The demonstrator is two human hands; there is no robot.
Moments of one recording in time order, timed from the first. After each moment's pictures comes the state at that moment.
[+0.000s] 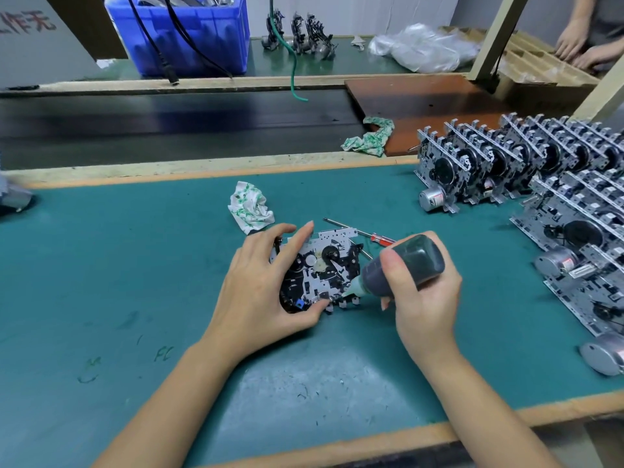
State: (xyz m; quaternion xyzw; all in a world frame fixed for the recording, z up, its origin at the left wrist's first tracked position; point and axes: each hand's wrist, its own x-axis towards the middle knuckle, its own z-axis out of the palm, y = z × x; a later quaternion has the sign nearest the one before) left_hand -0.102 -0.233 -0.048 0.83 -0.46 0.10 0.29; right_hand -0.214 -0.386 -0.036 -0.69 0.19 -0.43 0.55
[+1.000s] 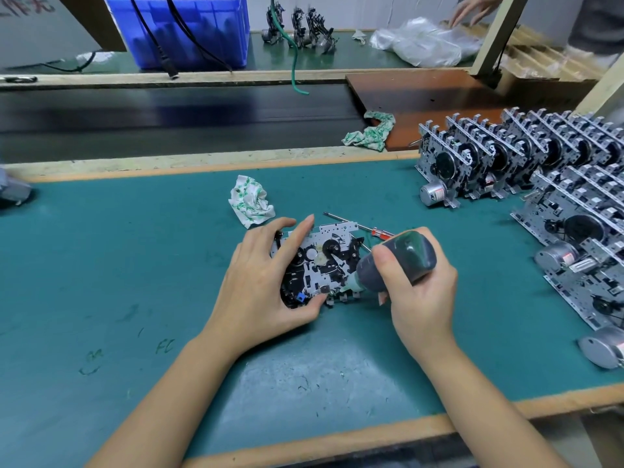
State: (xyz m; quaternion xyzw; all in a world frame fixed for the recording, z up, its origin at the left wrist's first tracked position) left_hand -0.103 -0.231 -0.046 0.84 -0.46 0.09 0.28; right_hand -0.215 -0.383 -0.036 -0.72 0.20 -0.41 0.53
